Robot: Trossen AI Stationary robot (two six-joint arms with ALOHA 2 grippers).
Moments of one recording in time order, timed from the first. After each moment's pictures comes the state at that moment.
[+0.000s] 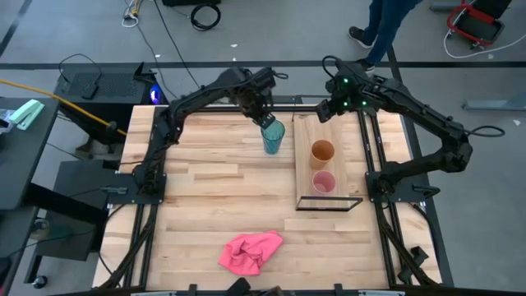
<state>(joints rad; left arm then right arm) 0.50 2.22 2.32 -1.38 0.11 -0.25 -0.64 1.24 1.37 -0.96 -0.12 0.38</state>
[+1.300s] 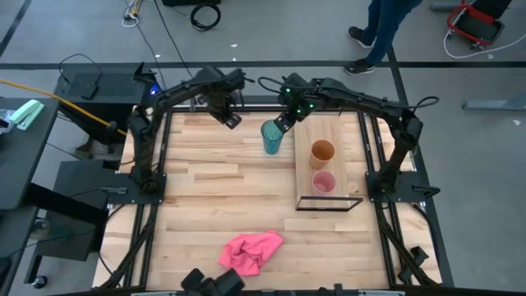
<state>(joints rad) 0.68 1.98 1.80 -1.38 -0.04 -0.15 -0.50 1.75 1.65 -0.97 -0.10 0.31</state>
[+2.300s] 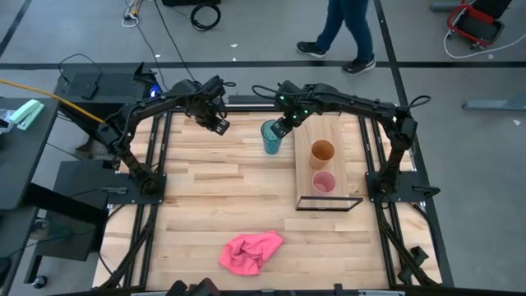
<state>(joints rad) 0.74 1.67 1.33 -1.06 0.08 -0.22 -0.46 1.79 1.65 -0.99 -0.07 0.36</state>
